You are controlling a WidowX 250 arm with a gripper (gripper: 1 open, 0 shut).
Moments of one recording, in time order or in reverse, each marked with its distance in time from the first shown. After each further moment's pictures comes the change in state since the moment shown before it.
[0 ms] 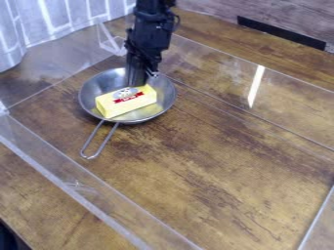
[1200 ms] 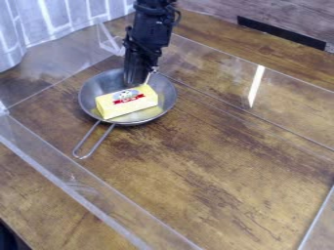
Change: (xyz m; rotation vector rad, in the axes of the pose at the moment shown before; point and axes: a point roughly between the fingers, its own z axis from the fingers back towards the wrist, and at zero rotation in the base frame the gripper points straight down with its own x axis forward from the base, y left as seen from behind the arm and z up) arm -0.003 -0.003 0.005 -0.049 0.049 0.000
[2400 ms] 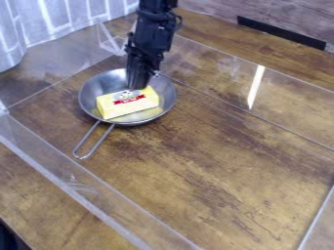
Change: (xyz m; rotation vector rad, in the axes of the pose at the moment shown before) arm 0.003 -0.001 -0.002 -0.024 0.000 -0.002
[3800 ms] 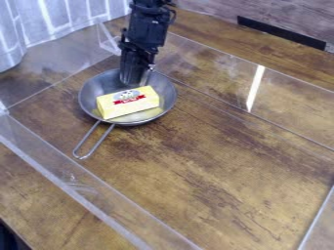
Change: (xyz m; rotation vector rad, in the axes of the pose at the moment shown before) arm -0.008 0.006 0.008 -0.021 0.013 0.026
